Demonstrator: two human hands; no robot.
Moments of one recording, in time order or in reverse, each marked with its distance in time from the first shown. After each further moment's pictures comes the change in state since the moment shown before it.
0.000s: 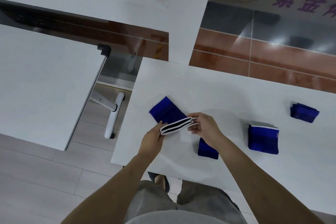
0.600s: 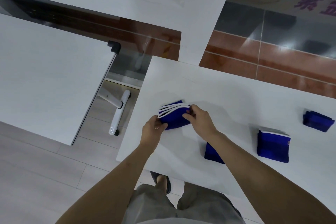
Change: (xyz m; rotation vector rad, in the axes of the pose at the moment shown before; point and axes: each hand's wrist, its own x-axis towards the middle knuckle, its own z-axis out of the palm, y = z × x) left_hand 0.019 0.002 -0.027 -0.511 0.134 -0.261; right_hand 0.040 0.002 0.033 -0.697 -0.027 -0.455
